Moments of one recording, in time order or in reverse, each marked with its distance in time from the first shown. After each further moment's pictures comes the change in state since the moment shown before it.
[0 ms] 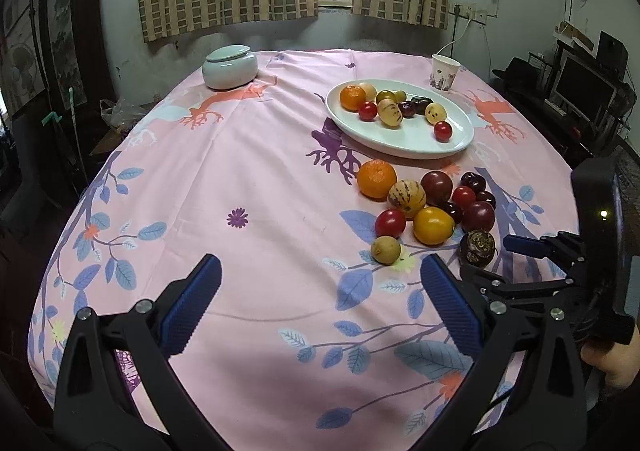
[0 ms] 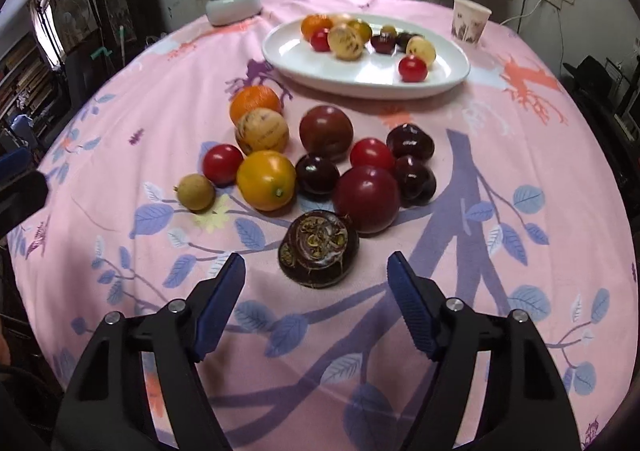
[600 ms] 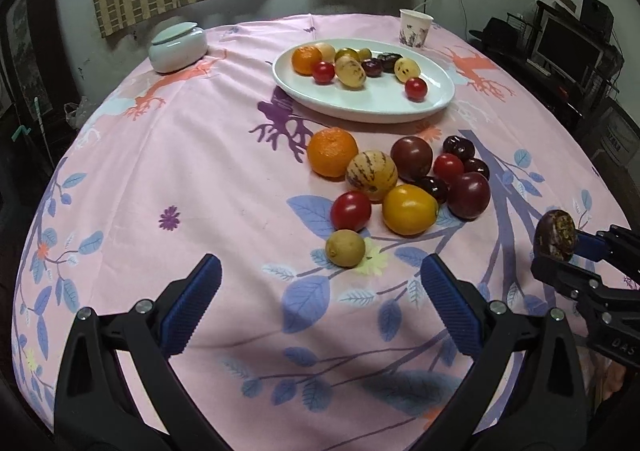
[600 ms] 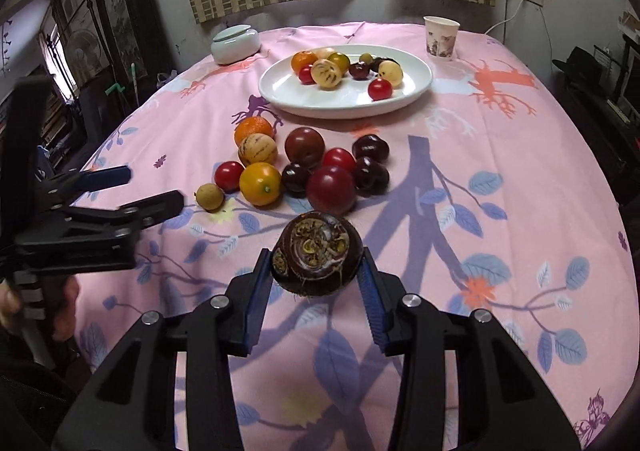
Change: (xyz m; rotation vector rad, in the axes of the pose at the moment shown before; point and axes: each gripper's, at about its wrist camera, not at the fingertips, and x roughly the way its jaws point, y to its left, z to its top) left arm 0.066 -0.041 0.004 0.102 0.117 -0.077; right arm -0.061 -0.035 -0.033 0.067 -0.126 0.076
